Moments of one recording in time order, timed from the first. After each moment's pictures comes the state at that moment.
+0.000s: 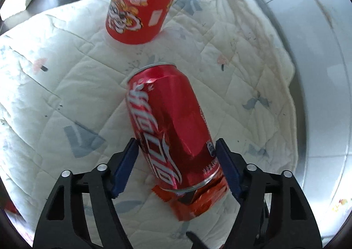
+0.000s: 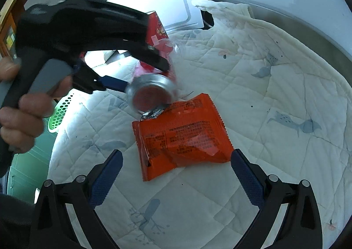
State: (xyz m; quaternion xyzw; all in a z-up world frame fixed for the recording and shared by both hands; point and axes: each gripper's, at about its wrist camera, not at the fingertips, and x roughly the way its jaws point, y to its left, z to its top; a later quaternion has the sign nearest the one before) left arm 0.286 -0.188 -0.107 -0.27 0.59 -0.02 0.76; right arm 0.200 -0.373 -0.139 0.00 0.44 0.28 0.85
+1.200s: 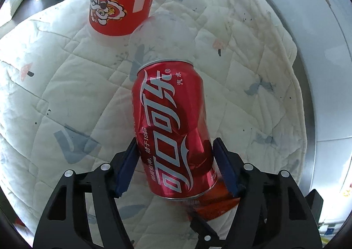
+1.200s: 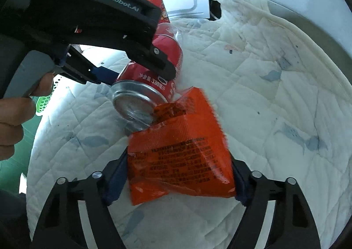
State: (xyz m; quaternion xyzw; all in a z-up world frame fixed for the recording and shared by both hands) left arm 0.301 -0.205 -0.135 -0.23 0.61 -0.05 0.76; right arm 0.212 -0.360 -0.155 -0.07 0.45 0.27 0.85
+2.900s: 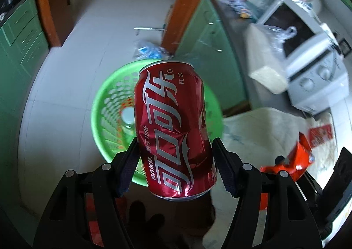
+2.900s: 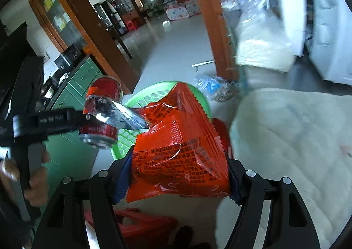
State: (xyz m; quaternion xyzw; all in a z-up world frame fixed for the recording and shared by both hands) left arm 0.078 0.306 -0.109 -0.31 0.46 0.20 0.81; right arm 0.188 0.113 -0.129 -0.05 0.46 0.45 0.77
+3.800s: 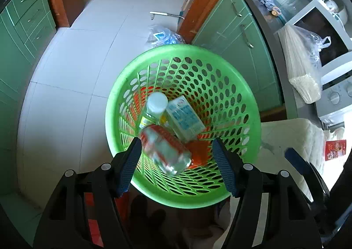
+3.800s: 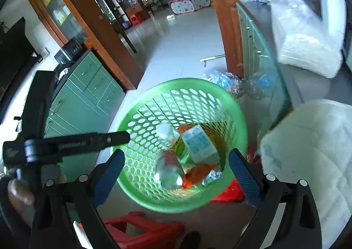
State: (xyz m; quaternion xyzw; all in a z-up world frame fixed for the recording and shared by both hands) left arm 0.077 0.354 -0.169 -0.34 0.49 0.22 0.77; right arm 0.188 0.168 -0.150 -0.06 0.46 0.46 0.76
